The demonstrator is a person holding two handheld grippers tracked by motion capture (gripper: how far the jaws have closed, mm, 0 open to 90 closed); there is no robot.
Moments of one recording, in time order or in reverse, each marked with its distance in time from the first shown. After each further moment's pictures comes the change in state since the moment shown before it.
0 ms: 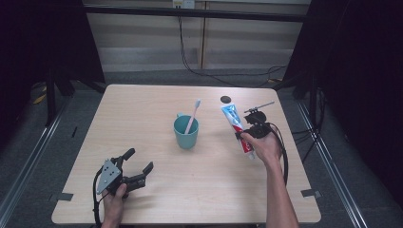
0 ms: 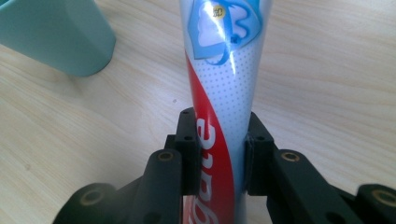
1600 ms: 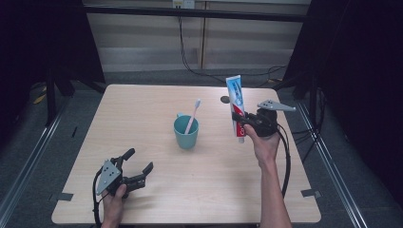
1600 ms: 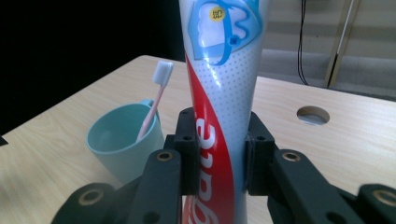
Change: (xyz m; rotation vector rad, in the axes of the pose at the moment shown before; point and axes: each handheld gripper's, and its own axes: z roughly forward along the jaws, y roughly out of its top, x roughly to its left) left arm 0.000 0.000 0.000 -0.012 -0.005 0.008; right arm 0.017 -0.004 -0.041 -0.599 0.114 -0.047
